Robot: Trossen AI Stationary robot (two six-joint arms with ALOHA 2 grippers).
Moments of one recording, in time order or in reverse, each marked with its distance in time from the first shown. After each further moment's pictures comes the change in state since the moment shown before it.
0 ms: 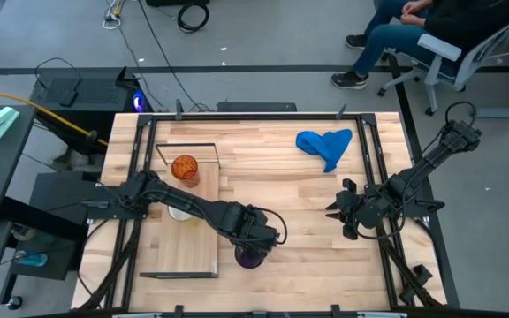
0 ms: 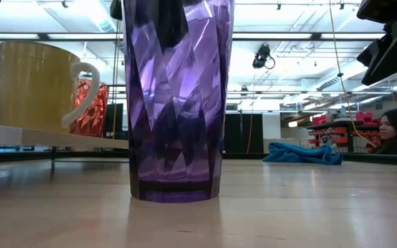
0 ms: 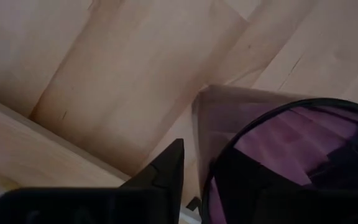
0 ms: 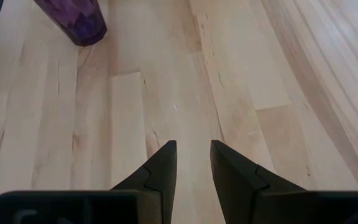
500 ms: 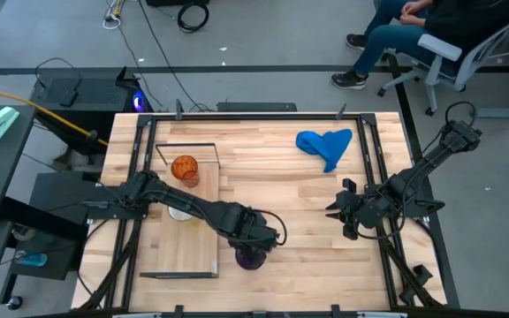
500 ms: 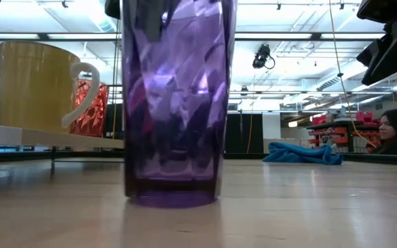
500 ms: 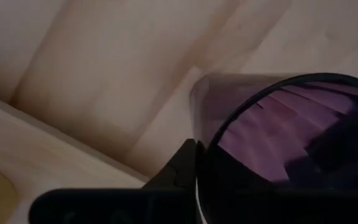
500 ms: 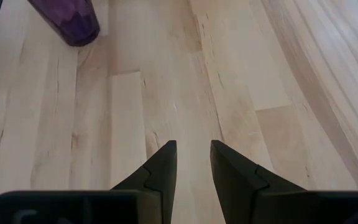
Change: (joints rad) left arm 0.000 0.000 0.000 0.000 0.075 -0.003; right arm 0.000 0.000 0.000 0.000 0.000 -0.008
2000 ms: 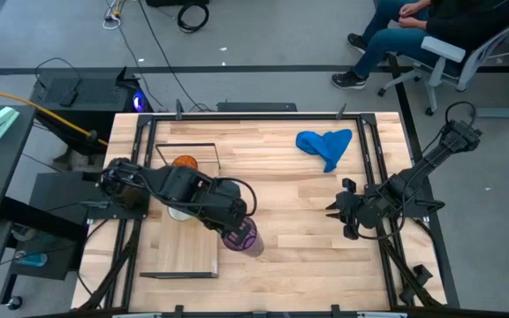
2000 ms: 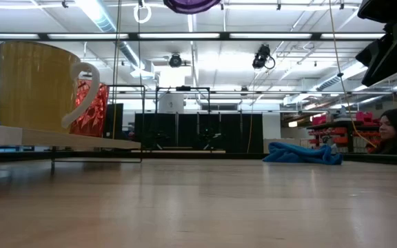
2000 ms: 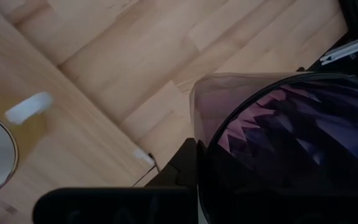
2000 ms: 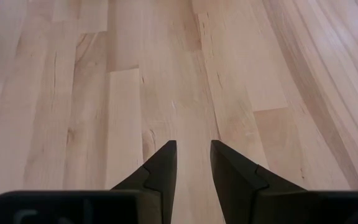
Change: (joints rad) left arm -0.006 -0.201 0.300 -0.263 -0.087 -0.277; right arm 0.000 0.001 0.000 -0.007 0.000 -0.030
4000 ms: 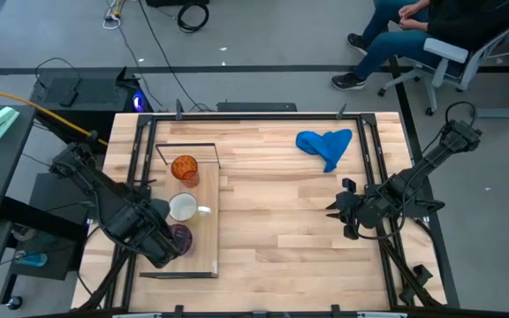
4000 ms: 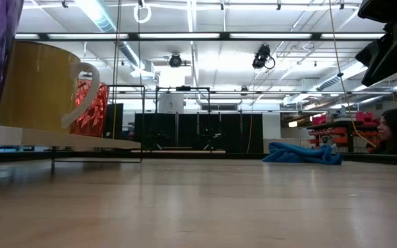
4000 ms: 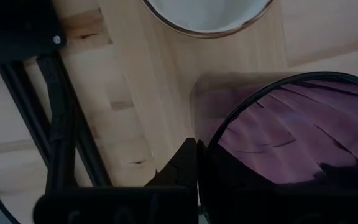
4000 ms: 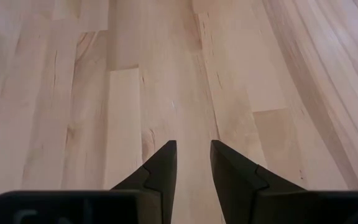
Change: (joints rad) left arm -0.375 -0.476 -0.890 0.069 -0.045 -0.780; right arm 0.000 0.000 0.000 0.001 0.001 -0.011
